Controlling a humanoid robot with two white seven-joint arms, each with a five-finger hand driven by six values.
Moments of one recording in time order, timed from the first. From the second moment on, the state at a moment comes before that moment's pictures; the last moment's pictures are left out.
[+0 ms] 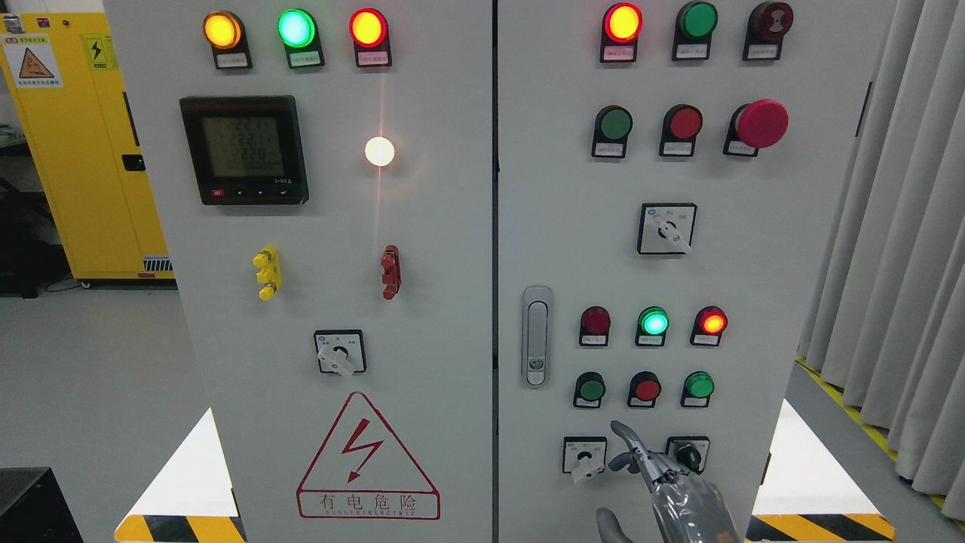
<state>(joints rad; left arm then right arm) 0.06 -0.10 -0.05 -0.10 0.07 -0.13 -0.05 -0.13 0.00 0.03 -1.75 1.00 -0.31 -0.07</state>
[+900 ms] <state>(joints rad) 0.06 -0.10 -0.05 -0.10 0.07 -0.13 -0.05 -0.18 0.00 0.01 -1.75 1.12 -0.30 -0.06</state>
